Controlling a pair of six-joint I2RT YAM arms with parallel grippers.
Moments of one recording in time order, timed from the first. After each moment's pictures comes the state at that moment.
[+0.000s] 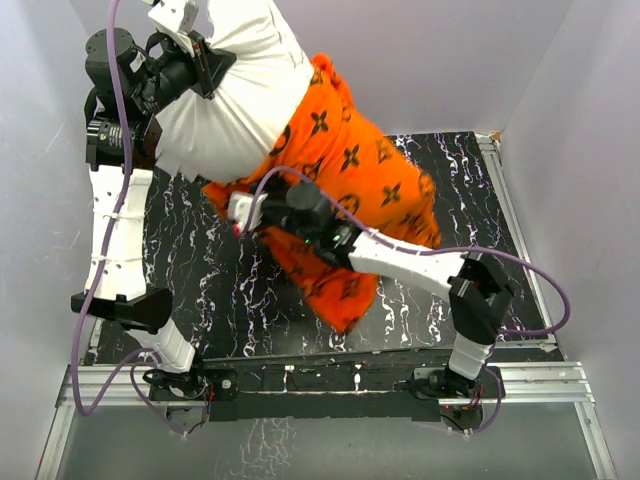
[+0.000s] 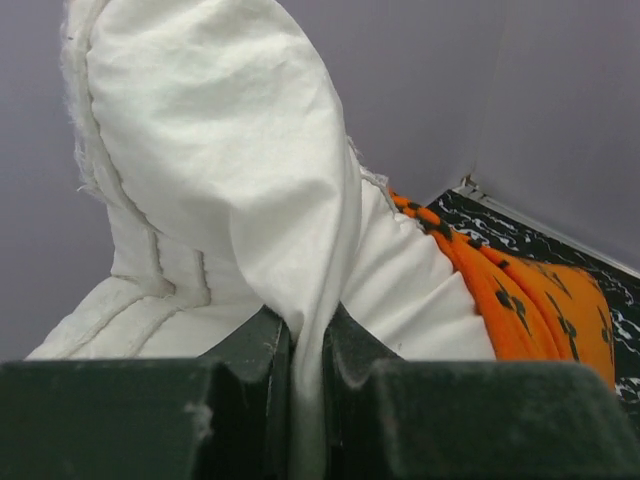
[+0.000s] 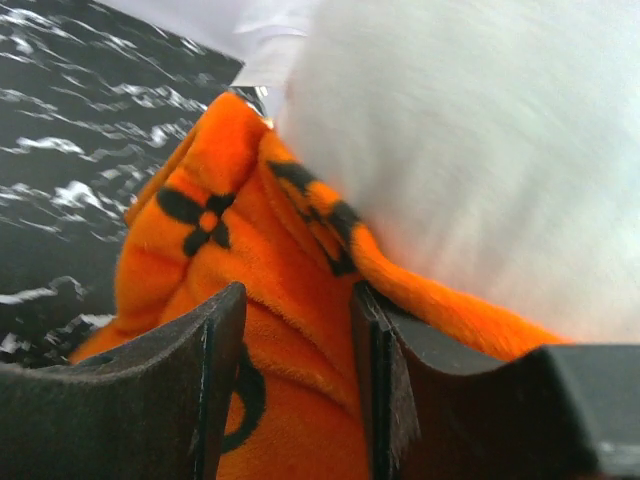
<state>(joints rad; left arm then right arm) -0.15 1.66 2.34 -0.58 0.53 0.08 1.01 1.77 1.42 0.29 0.01 -0.95</state>
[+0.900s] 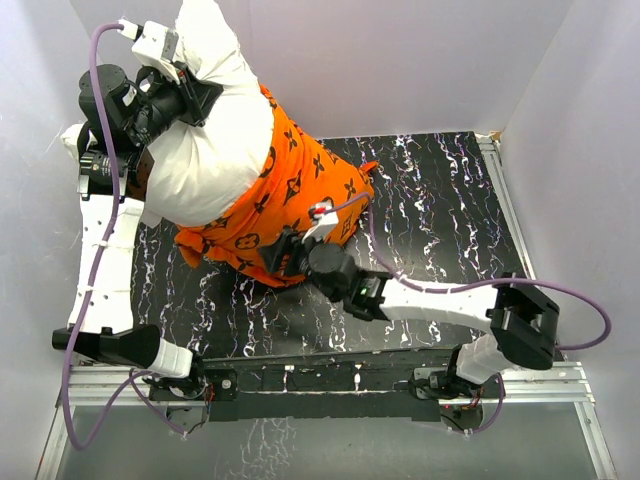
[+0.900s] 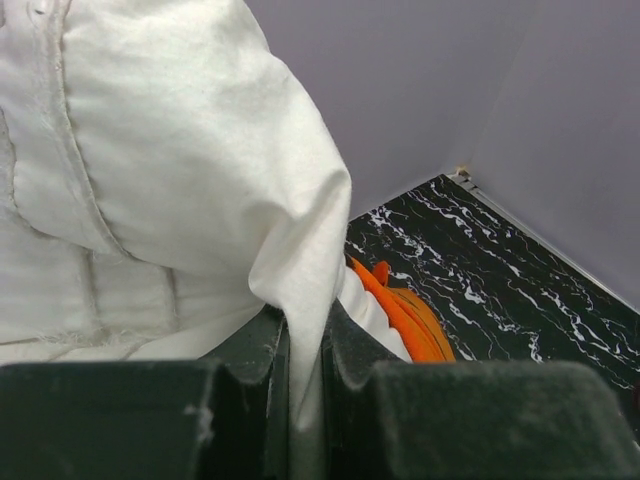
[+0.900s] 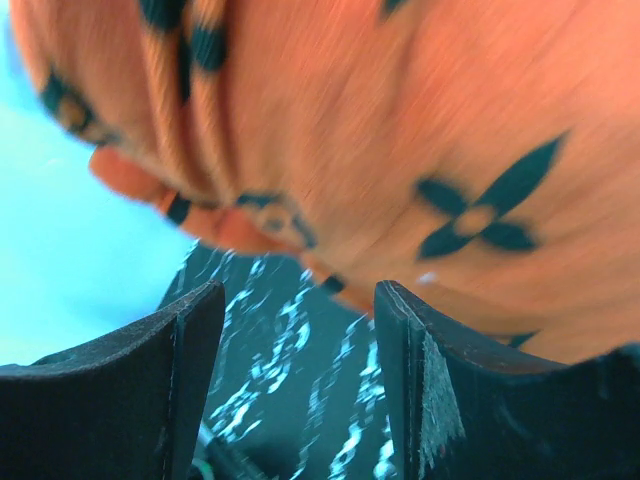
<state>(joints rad) -0.11 1.44 1.95 -0.46 0.48 -0.06 1.11 1.46 0.95 0.39 0.43 0.62</state>
